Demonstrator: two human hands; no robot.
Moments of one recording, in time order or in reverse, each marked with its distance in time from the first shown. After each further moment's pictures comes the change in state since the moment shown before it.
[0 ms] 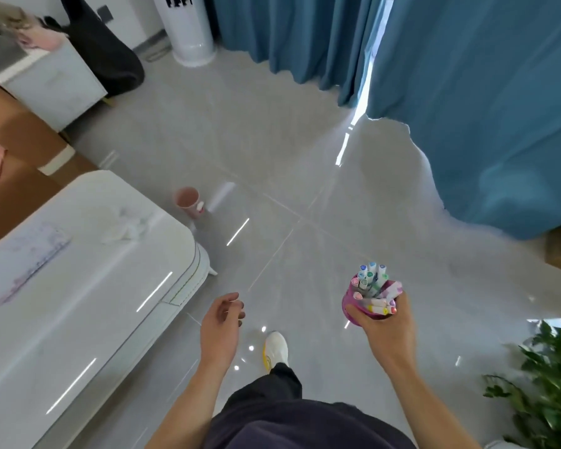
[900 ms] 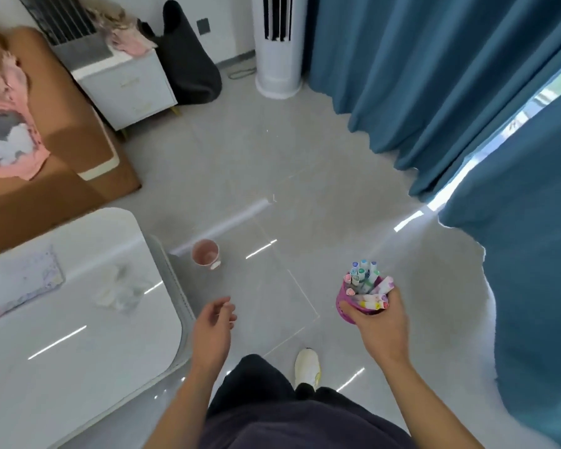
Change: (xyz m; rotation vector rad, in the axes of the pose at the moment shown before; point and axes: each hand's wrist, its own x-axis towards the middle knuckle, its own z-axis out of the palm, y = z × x) left_hand 0.350 0.235 0.090 -0.221 0.366 -0.085; right_hand 0.424 -0.304 0.197 -0.142 -0.322 -0.259
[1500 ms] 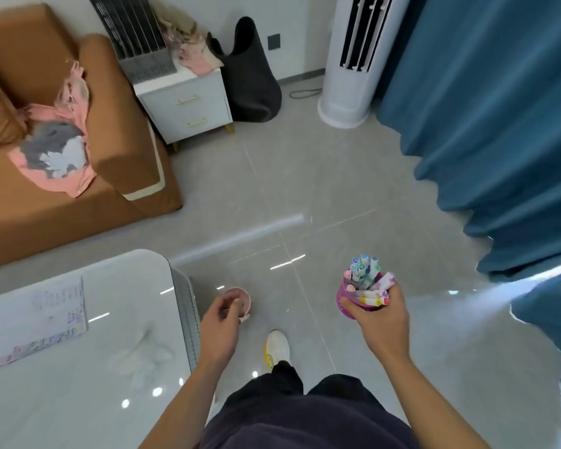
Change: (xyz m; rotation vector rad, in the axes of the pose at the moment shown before) left_hand 0.282 0.147 -0.005 0.022 0.121 -0.035; right_hand 0.247 -0.182 0.210 -0.035 -0.171 -0.106
